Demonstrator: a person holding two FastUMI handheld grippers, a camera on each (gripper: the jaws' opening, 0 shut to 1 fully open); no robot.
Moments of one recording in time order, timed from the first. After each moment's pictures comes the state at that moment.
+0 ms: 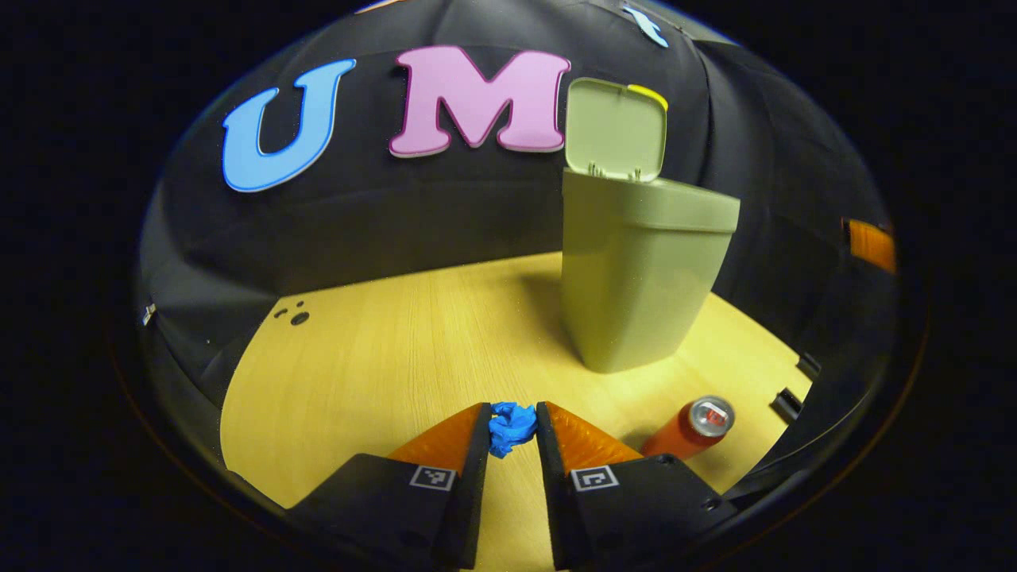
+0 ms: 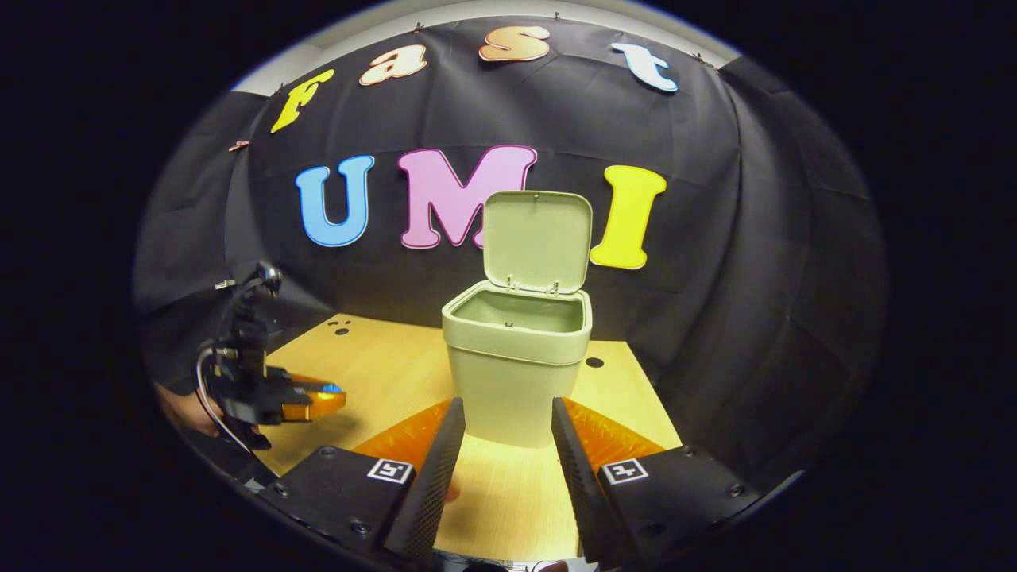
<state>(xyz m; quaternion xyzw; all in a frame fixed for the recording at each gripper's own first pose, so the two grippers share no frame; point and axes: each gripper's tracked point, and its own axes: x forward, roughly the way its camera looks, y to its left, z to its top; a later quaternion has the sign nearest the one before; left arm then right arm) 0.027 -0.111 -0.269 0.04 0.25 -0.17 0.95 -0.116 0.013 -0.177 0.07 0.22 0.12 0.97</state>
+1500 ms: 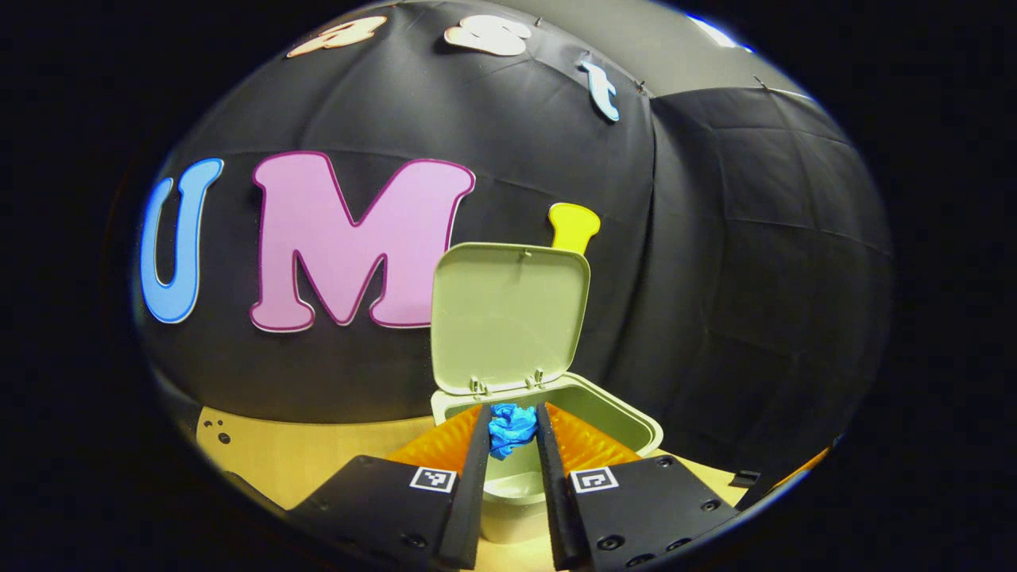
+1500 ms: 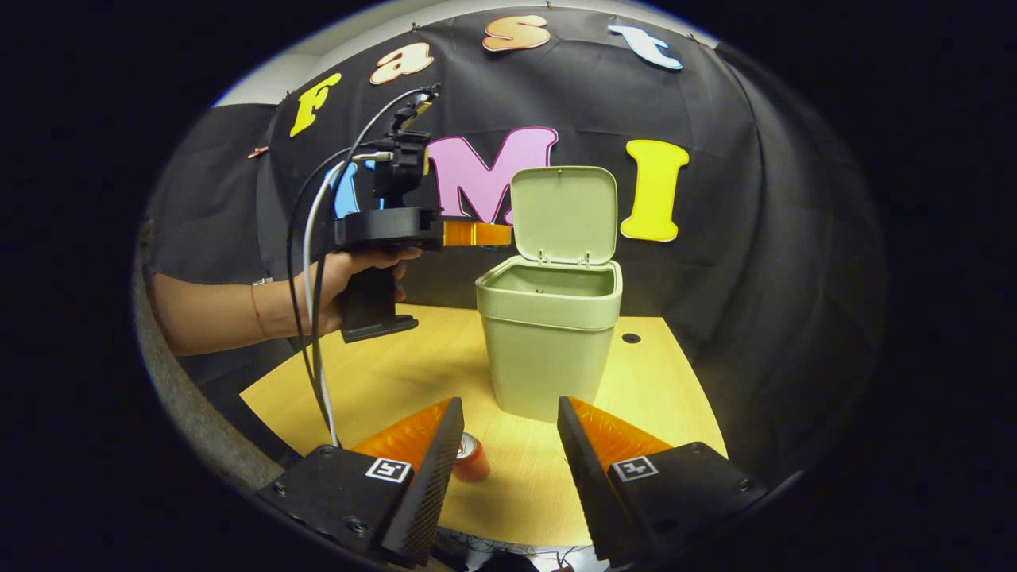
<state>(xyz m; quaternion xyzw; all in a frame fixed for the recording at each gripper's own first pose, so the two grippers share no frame) 0.156 -0.303 -0.092 -0.01 0.09 -0.31 0.95 -0.143 0.015 -0.195 0.10 0.24 0.18 0.95</state>
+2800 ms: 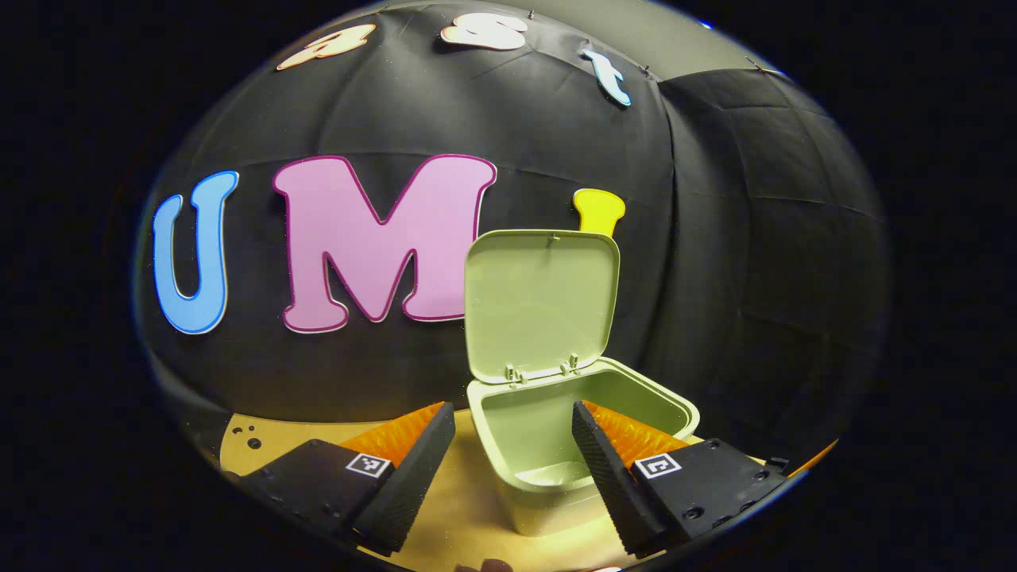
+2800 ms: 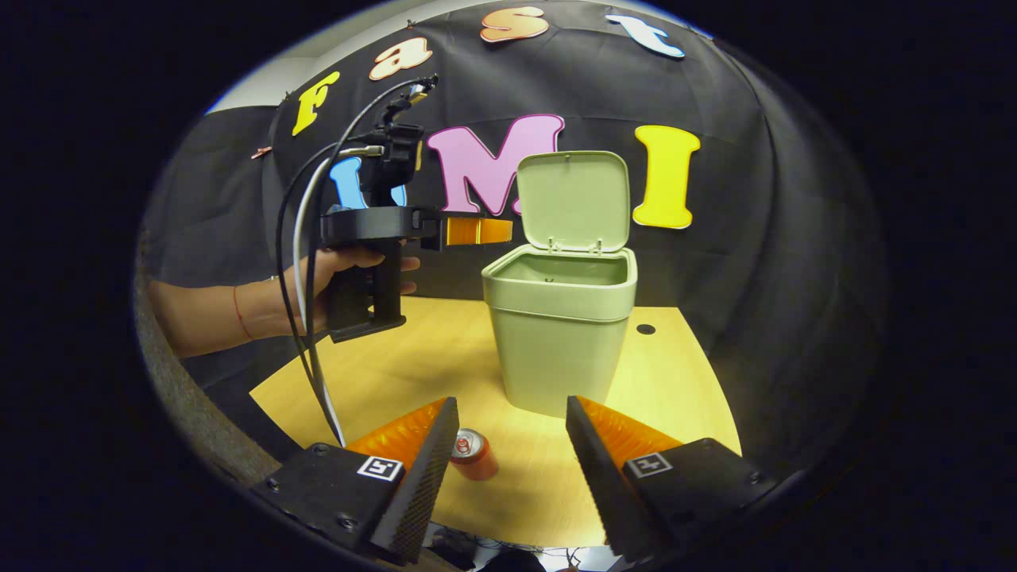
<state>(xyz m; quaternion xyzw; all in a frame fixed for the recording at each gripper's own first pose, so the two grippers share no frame) 0.143 -0.255 -0.093 0.03 0.09 -0.25 0.96 -0.137 0.035 -0.206 0.11 0.26 0.21 0.94</state>
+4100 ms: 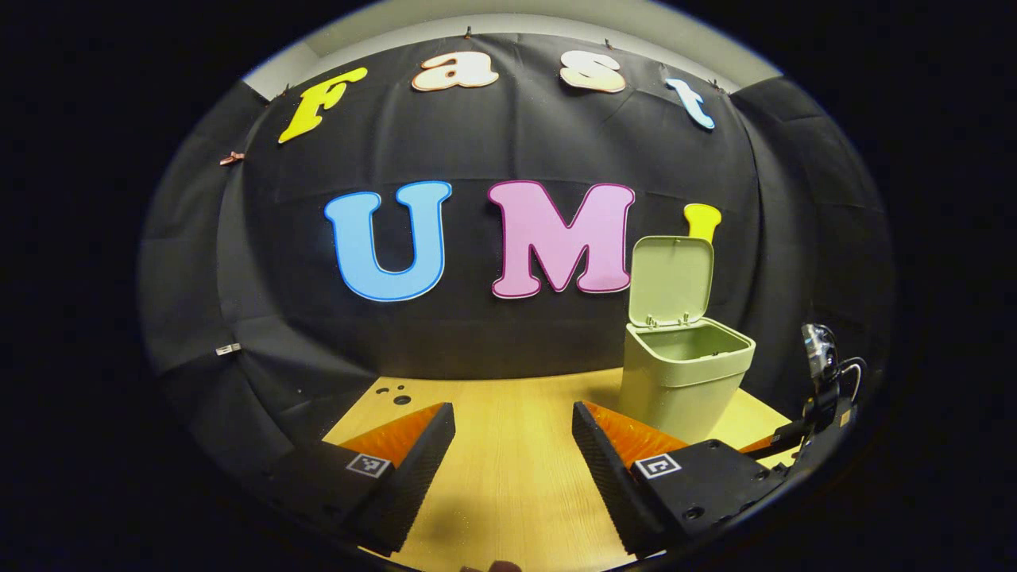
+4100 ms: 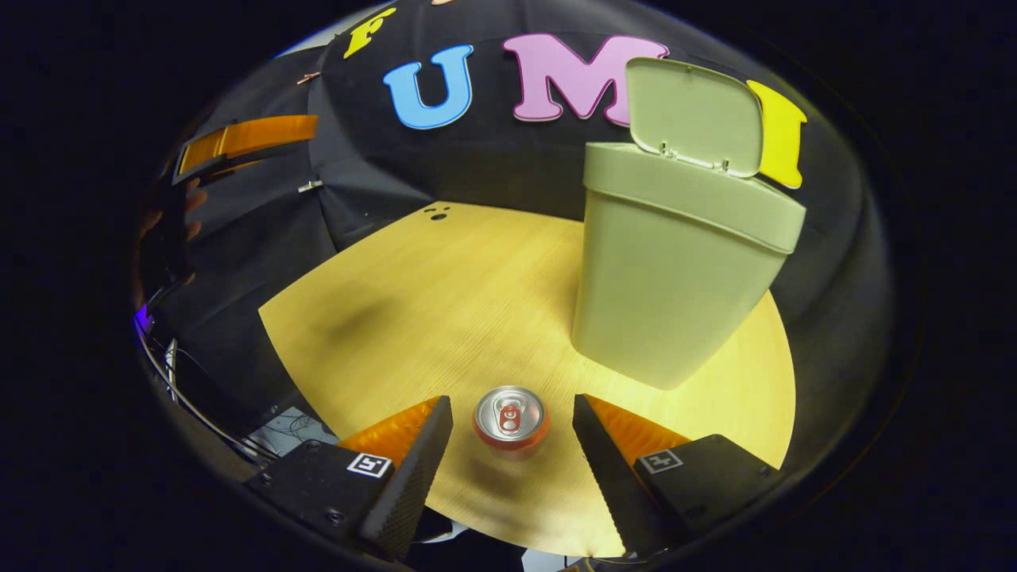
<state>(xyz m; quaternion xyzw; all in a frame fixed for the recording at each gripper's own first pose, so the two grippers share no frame) -0.028 -0.039 -0.100 0.03 0.10 -0.03 0.99 -0.142 0.135 -0.324 0.03 0.38 0.33 0.86</state>
